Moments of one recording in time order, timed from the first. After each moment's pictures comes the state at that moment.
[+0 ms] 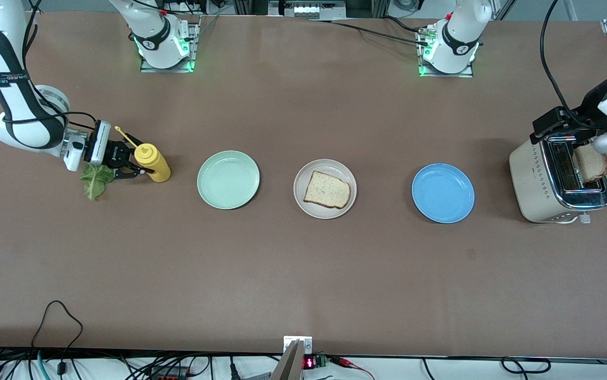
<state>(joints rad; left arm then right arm) 0.05 0.00 -0.05 -1.65 -0.04 1.64 -0.05 -0.43 0.34 0.18 -2.30 0.98 2.09 -2.49</state>
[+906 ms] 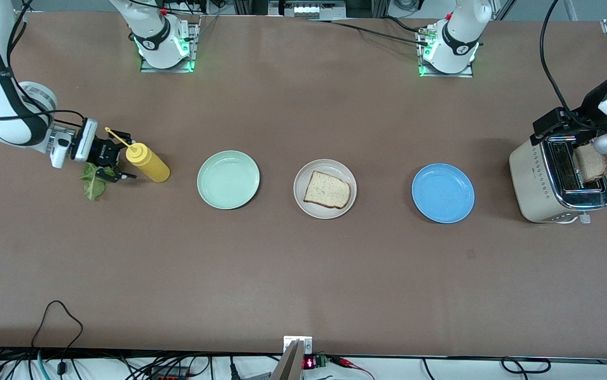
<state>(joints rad) 0.05 0.00 -0.05 -1.65 -0.04 1.65 -0.05 -0.54 0.34 0.18 -2.29 0.95 2.05 -2.53</state>
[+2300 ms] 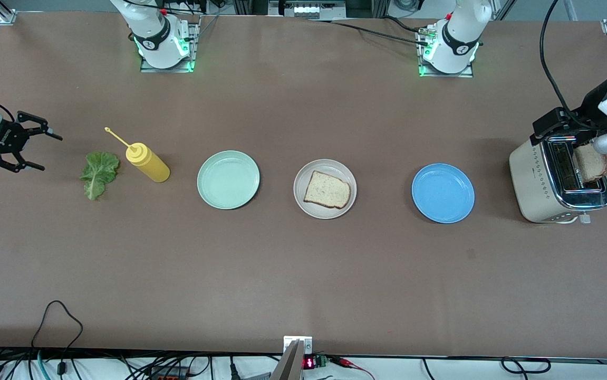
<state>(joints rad) 0.05 0.00 -0.05 -1.65 -0.04 1.65 -0.05 -0.61 0.15 0.12 -2.07 0.54 1.98 -1.62</state>
